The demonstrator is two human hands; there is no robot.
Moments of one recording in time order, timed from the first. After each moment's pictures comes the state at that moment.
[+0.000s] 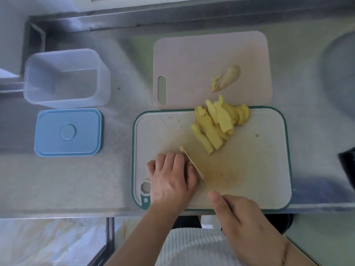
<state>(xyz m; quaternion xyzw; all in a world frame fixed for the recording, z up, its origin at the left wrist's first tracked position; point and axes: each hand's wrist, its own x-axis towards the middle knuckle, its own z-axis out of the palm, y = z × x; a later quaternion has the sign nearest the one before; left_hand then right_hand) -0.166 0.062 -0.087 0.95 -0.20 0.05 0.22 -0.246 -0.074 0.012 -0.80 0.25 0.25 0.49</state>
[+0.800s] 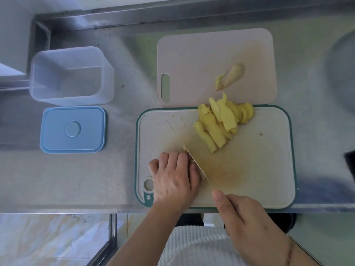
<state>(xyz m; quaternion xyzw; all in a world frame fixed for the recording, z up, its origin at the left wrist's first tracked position) -0.169 0.061 -0.086 0.96 -0.20 0.06 0.20 -0.246 -0.075 0.017 -0.80 0.25 0.26 0.48</state>
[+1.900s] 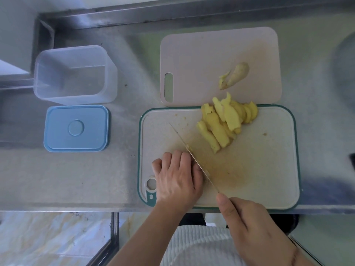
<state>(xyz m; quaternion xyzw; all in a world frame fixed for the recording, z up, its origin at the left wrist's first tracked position) -0.169 0.061 -0.083 0.96 -0.20 0.04 0.19 -0.250 -0.073 0.014 -0.82 0.24 0.24 0.47</state>
